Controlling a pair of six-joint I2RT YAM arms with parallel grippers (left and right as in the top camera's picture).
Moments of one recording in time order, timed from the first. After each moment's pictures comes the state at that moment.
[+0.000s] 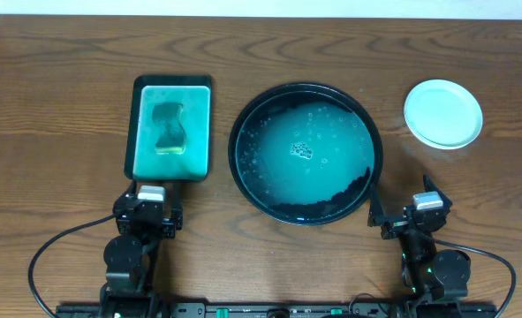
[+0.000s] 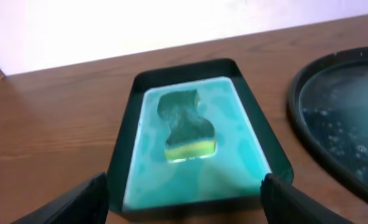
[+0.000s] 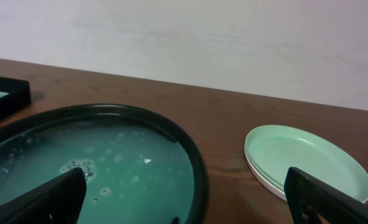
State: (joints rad) left arm -0.06 0.15 0.01 -0.10 -0.02 0.14; right arm 0.06 0.01 0.01 -0.06 -0.09 -0.06
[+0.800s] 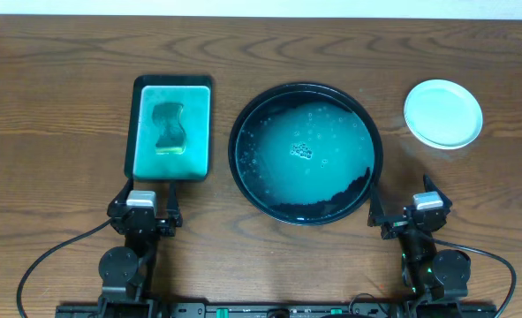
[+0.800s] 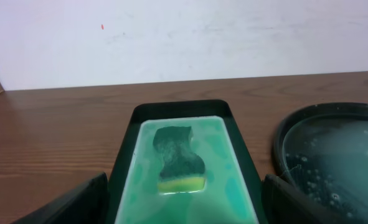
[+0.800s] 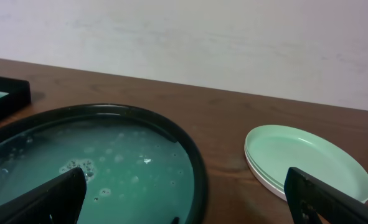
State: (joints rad) left arm -0.06 0.01 0.01 -0.11 -0.01 0.03; right arm 0.06 0.01 0.01 -0.06 -0.09 -0.06
